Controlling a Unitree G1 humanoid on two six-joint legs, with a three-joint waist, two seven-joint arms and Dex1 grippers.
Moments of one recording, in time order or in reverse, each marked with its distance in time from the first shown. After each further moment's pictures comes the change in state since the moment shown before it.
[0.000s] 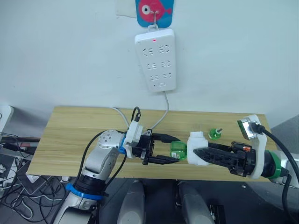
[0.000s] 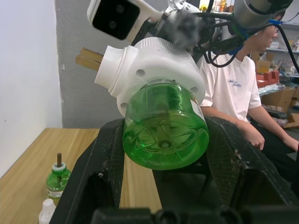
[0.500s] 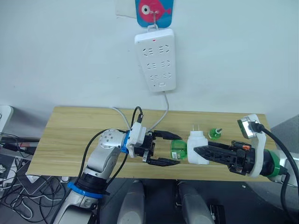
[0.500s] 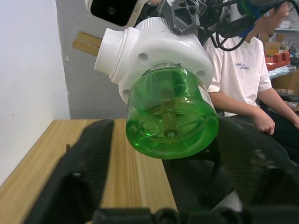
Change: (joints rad) left arm -0.027 0.012 -0.021 0.033 0.070 -0.057 0.020; right arm -0.011 0.030 0.005 0.013 -0.001 0.005 -0.036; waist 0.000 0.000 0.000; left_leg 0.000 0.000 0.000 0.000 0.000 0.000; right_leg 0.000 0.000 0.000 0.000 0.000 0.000
